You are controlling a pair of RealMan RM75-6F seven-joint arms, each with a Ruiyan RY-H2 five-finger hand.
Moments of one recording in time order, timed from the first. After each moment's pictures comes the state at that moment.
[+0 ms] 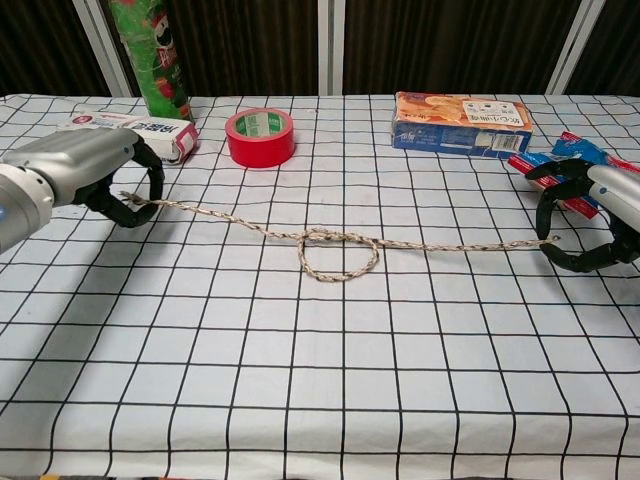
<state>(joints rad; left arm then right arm) -0.63 -1.69 -0.18 -1.51 0.90 1.18 0.60 0.37 -1.65 0.09 -1.23 -1.42 1.23 0.02</state>
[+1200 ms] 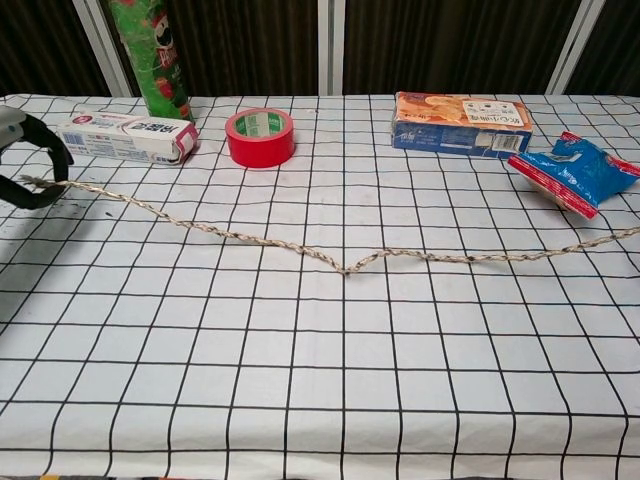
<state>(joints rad) -0.52 -1.51 -0.16 -1.47 0.97 1.15 0.36 0.23 -1.49 0.08 -1.31 -1.43 1.37 0.06</state>
